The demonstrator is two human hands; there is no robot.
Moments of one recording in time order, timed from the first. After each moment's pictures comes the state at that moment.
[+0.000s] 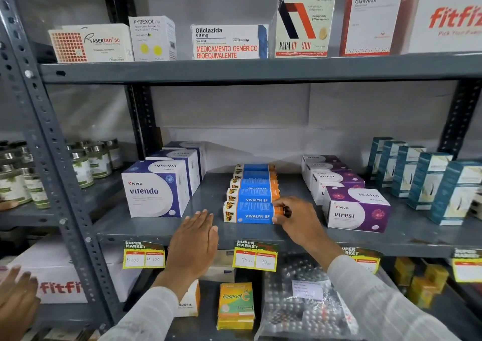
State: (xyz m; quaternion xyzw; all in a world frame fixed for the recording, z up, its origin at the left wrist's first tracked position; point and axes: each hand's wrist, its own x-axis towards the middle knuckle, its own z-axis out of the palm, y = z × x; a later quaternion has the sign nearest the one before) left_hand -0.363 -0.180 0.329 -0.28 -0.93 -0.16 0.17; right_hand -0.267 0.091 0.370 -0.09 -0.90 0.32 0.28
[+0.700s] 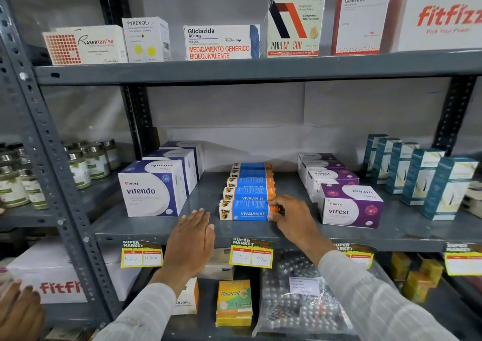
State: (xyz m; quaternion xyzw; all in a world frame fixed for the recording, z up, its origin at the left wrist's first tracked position) left_hand -0.357 -0.180 0.334 -0.28 -0.93 -0.16 0.16; right_hand -0.263 0.085 0.371 -0.09 -0.91 0.30 0.28
